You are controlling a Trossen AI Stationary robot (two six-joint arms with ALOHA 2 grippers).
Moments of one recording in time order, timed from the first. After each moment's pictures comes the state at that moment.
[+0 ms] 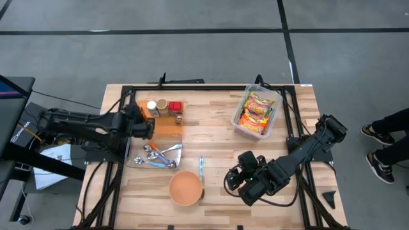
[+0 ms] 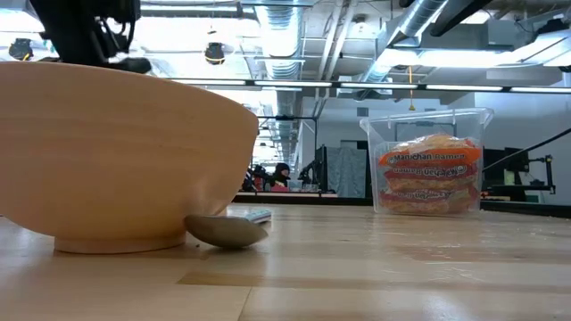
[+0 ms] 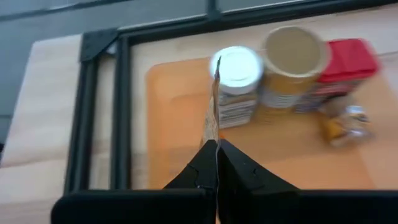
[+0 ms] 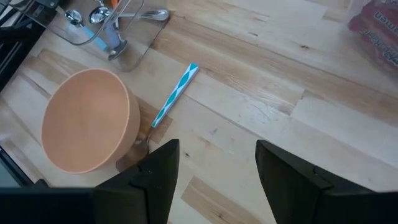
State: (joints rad) left arm -0.02 0.98 0.75 -1.25 -0.82 -1.39; right arm 0.64 1.71 1.51 -1.11 0.63 1.64
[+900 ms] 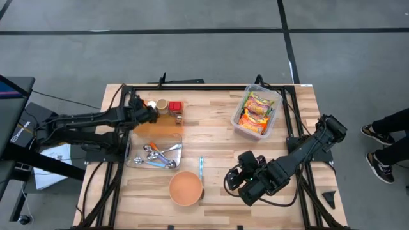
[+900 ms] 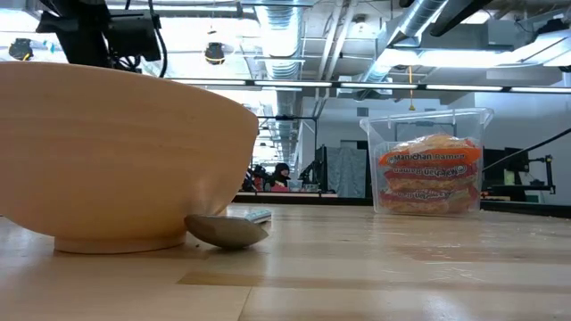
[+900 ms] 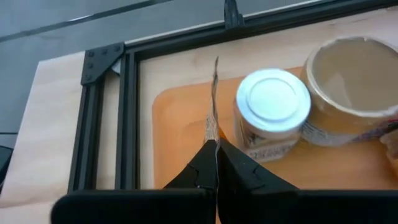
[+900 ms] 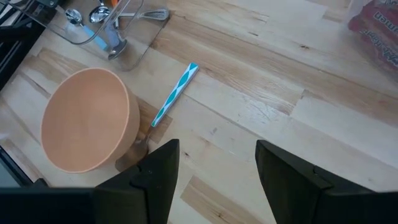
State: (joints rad) left arm 0.34 0.98 0.61 -0.86 -0.79 -0.92; right arm 0.64 1.71 1.51 -1.11 0.63 1.64
